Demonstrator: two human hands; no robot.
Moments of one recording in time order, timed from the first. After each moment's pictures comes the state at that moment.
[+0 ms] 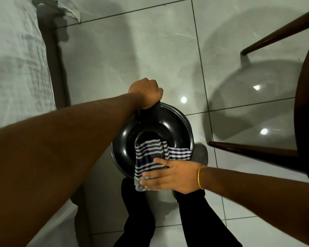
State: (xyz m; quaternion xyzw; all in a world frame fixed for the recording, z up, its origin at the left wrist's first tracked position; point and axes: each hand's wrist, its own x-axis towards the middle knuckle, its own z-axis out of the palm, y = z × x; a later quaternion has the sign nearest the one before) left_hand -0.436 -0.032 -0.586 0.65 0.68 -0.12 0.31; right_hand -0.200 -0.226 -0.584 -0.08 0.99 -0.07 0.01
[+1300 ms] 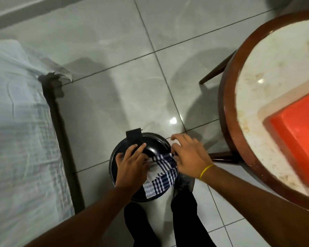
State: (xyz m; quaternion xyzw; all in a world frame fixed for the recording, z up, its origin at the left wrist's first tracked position) left_hand -0.400 -0.201 -0.463 0.72 0.65 0.04 0.24; right_hand -0.152 -0.141 -0.422 0.51 0.82 -0.25 0.08
